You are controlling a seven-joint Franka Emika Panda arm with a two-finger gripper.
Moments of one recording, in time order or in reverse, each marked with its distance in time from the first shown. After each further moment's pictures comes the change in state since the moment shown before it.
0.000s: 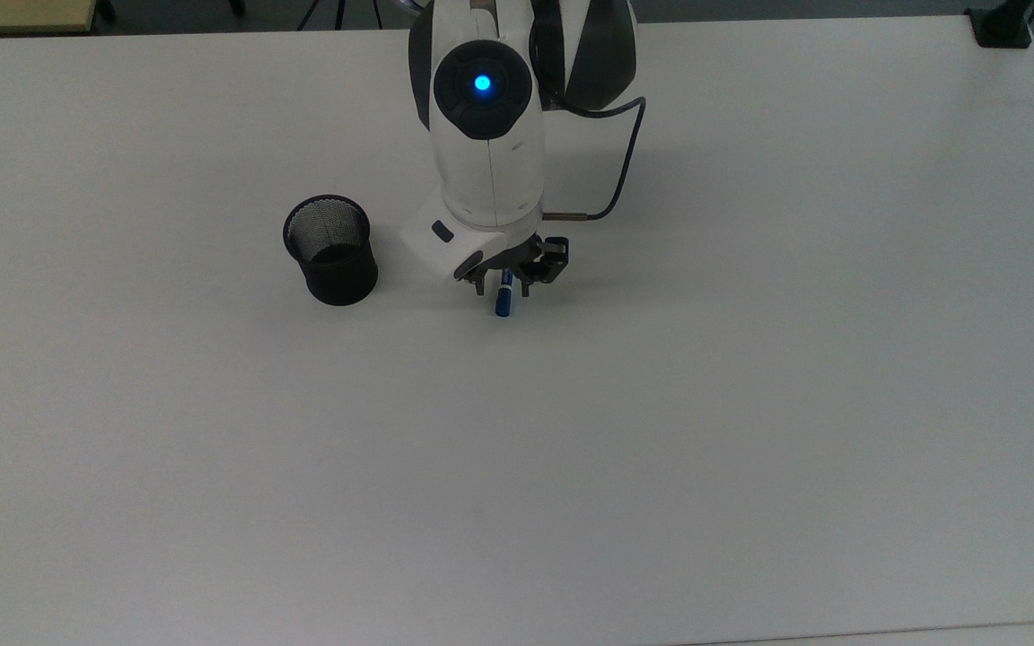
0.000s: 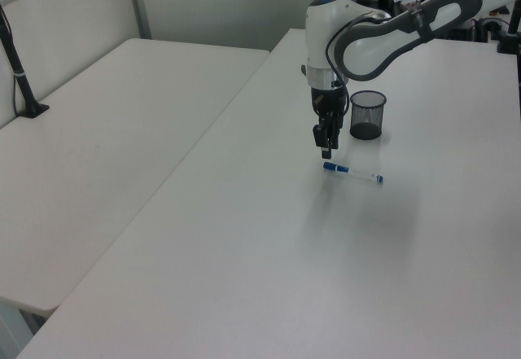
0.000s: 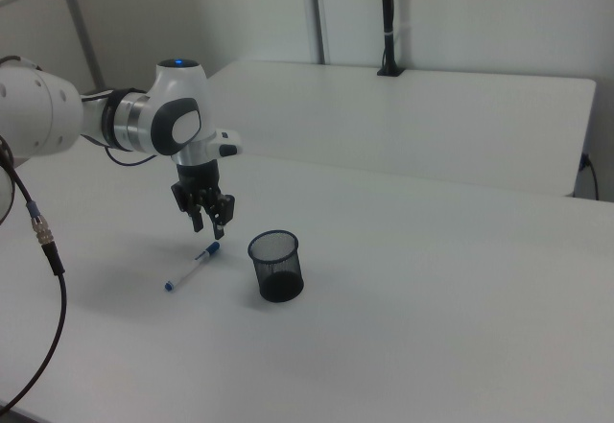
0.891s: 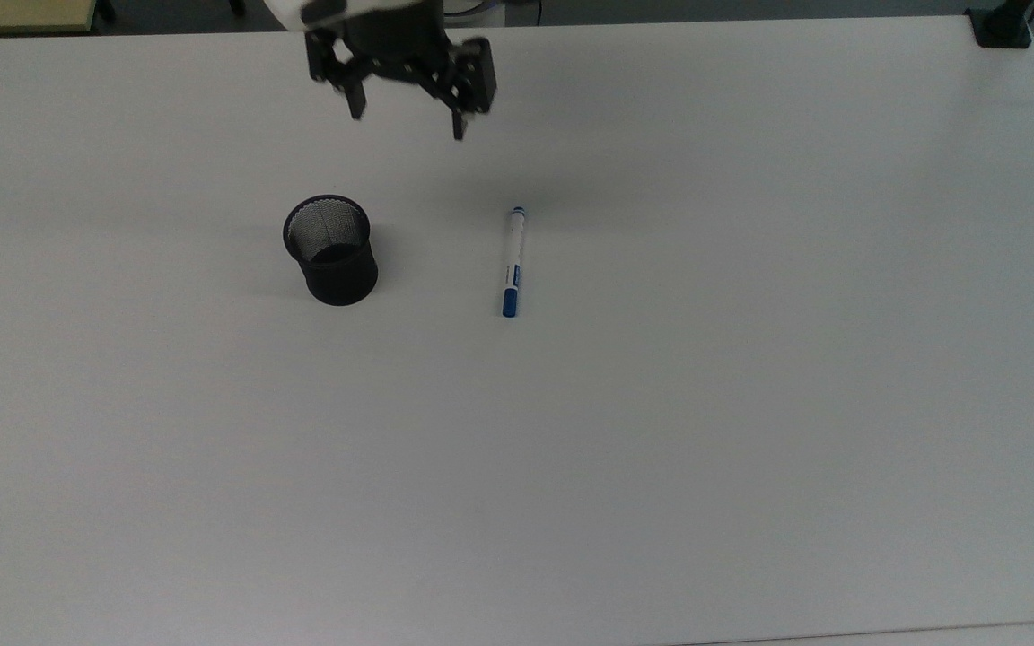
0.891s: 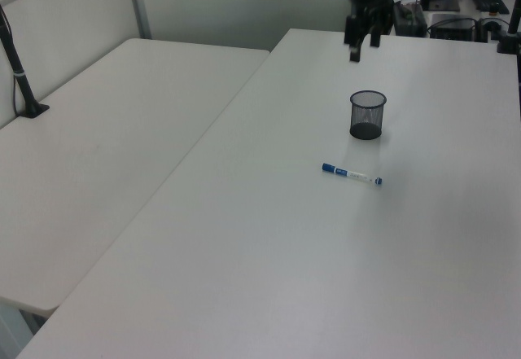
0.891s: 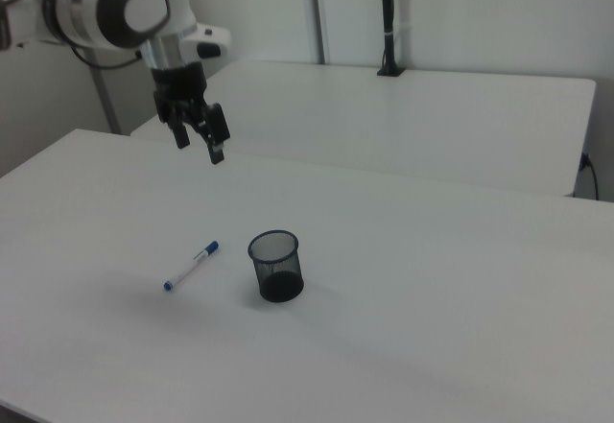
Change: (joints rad) arm -0.104 -0.364 -0.017 0.041 -0.054 -0.327 0.108
